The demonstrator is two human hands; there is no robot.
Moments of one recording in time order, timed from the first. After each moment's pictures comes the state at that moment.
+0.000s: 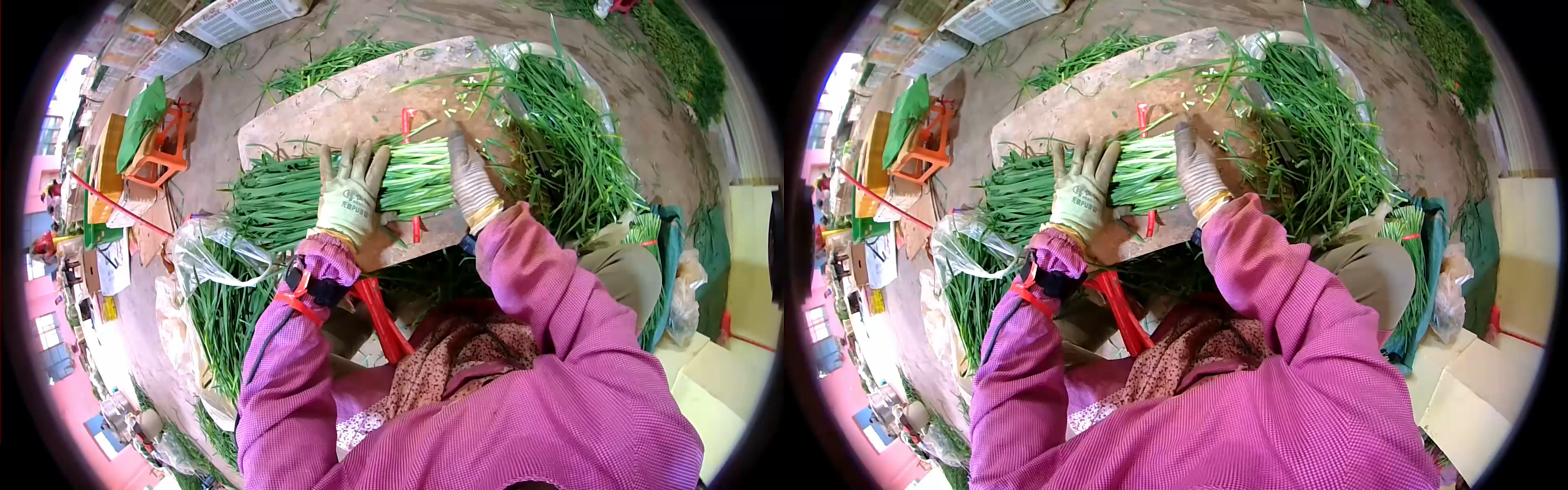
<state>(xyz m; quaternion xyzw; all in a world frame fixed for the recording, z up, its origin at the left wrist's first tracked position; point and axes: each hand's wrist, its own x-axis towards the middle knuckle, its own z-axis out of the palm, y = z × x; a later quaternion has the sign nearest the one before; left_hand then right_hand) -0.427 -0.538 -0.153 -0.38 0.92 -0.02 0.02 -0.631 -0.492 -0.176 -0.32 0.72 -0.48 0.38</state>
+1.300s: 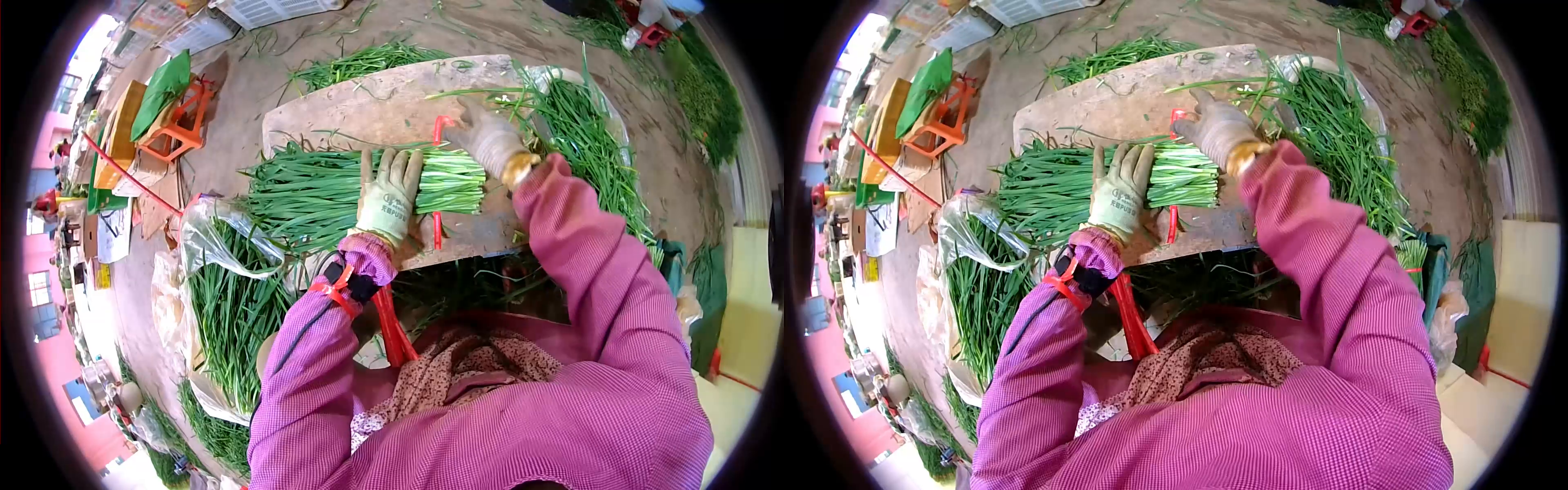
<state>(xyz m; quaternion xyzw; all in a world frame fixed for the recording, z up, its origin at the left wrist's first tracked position) -0.436 -0.534 -0.194 -0.42 0.90 -0.08 -0.04 -0.657 -0.570 -0.146 -0.61 0.73 -0.18 0.25</state>
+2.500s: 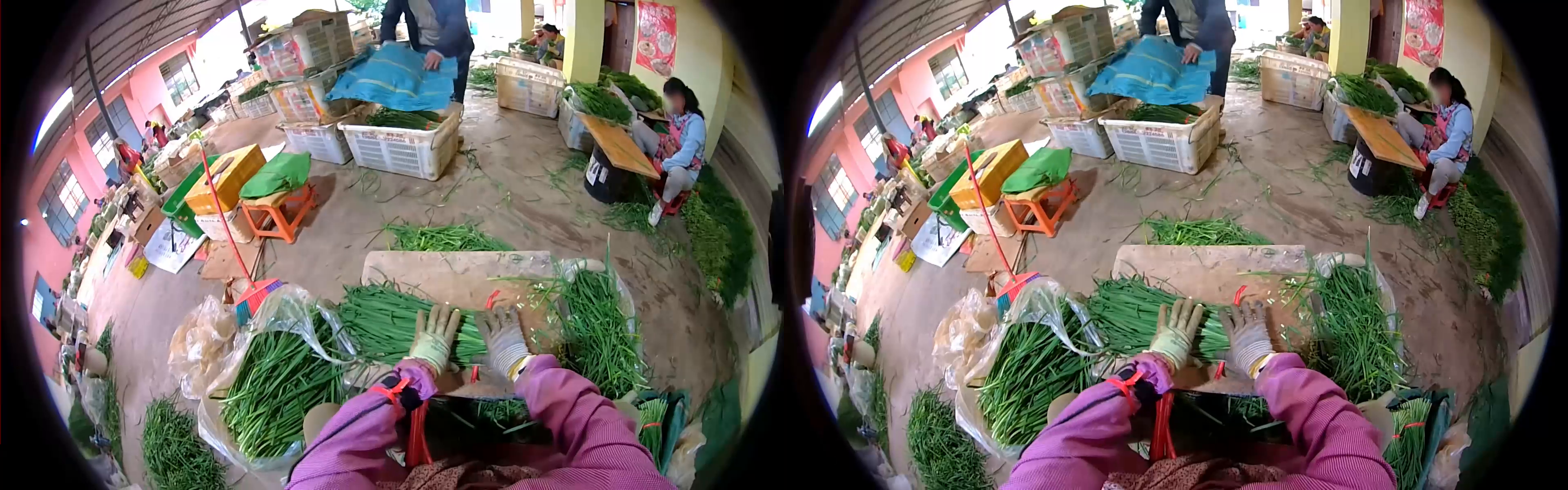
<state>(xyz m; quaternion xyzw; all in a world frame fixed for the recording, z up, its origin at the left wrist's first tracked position) -0.408 -0.507 -0.135 -0.51 0.86 0.00 0.07 -0.598 -0.493 -0.126 -0.82 0.54 0.18 -0.04</state>
